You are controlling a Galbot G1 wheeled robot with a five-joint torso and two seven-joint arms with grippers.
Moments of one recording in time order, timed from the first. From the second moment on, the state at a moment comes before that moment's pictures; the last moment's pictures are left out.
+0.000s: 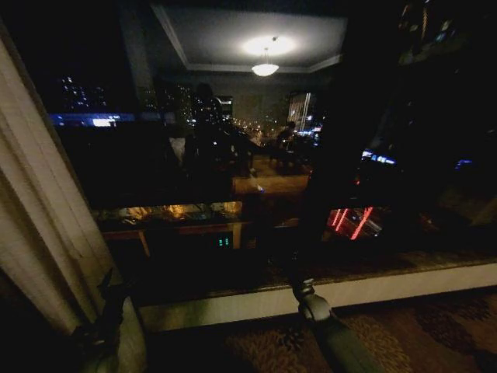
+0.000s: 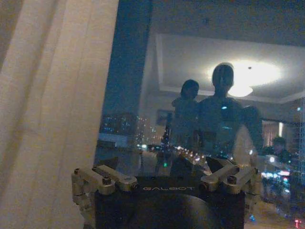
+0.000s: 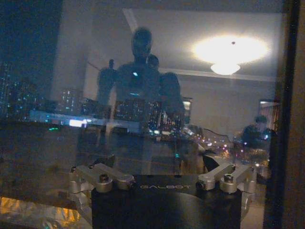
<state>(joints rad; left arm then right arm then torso) 1.46 -1.36 -0.87 -1.85 -0.44 -0.22 0.12 -0.99 1.19 0.21 1.47 0.28 0.25 0.02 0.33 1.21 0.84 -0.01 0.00</state>
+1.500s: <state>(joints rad) 1.46 -1.36 -0.87 -1.85 -0.44 -0.22 0.12 -0.99 1.19 0.21 1.47 0.28 0.25 0.02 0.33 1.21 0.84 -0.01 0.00</state>
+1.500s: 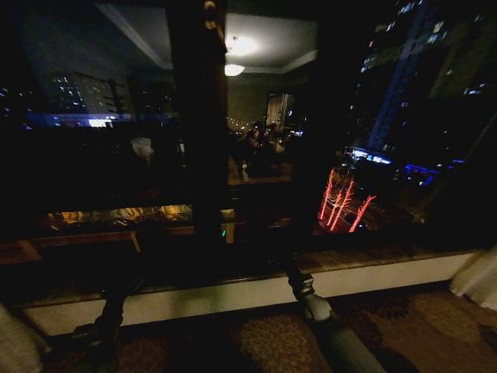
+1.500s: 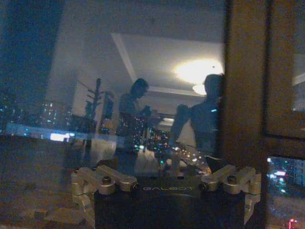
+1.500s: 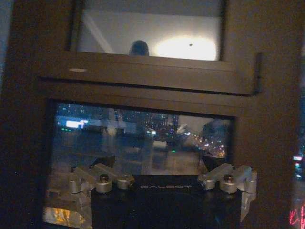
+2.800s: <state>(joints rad) 1.46 -1.36 -0.87 -1.85 -0.44 -0.22 0.12 -0.99 1.19 0.21 1.47 0.28 0.25 0.02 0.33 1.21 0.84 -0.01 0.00</state>
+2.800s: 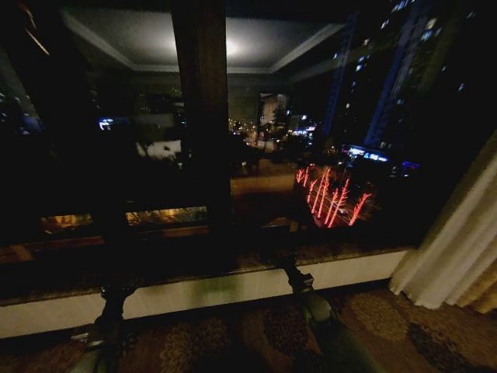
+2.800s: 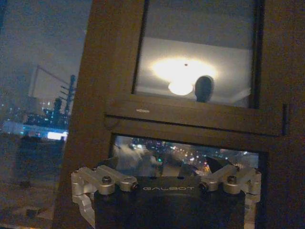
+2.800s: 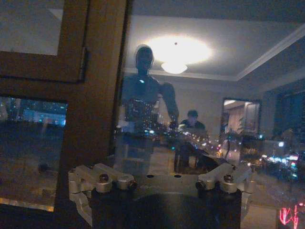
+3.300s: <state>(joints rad) 1.46 -1.36 -0.87 -1.85 -0.44 -0.22 0.12 -0.99 1.19 0.21 1.47 0.28 0.25 0.02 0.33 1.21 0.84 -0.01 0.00</state>
